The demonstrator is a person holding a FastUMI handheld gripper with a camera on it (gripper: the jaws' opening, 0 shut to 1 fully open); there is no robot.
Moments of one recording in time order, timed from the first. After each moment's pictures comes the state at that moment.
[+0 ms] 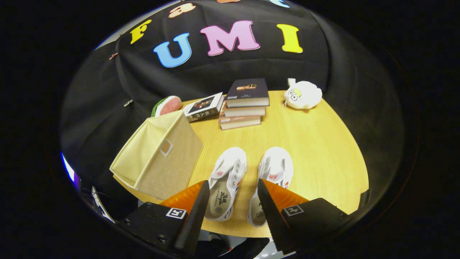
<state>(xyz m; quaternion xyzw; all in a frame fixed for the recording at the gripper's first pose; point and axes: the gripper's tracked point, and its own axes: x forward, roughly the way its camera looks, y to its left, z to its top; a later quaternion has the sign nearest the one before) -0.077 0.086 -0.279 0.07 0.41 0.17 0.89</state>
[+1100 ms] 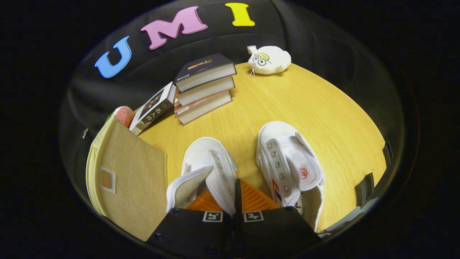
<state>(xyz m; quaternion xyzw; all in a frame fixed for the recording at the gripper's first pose) -0.015 0.100 -0.334 0.18 0.46 -0.03 0.87</state>
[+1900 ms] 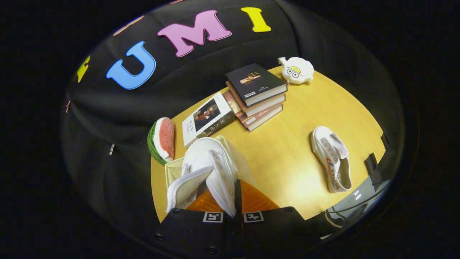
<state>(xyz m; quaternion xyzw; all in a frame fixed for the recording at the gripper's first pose) -0.004 0.283 -0.185 0.24 0.50 -0.01 0.83</state>
